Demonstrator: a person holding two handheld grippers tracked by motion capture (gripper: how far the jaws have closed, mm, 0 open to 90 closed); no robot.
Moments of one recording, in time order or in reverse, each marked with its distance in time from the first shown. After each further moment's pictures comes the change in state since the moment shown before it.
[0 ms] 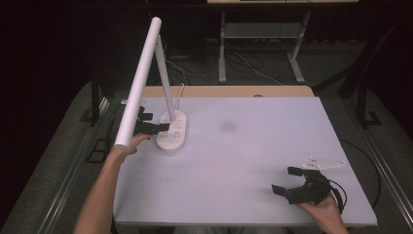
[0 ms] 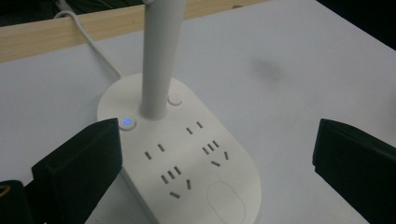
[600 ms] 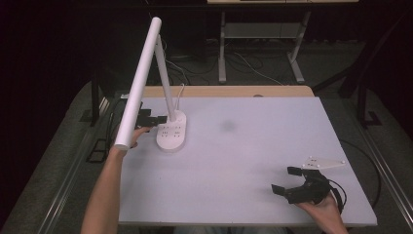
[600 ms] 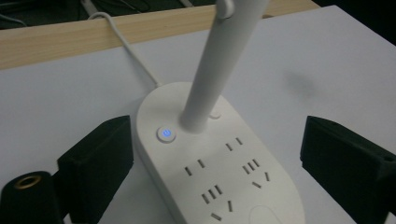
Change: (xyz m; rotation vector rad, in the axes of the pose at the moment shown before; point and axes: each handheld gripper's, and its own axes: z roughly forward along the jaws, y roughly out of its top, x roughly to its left) left arm 0.024 0.003 0.012 -0.020 0.075 -0.082; right arm -0.001 0.000 0.001 0.000 0.004 -0.002
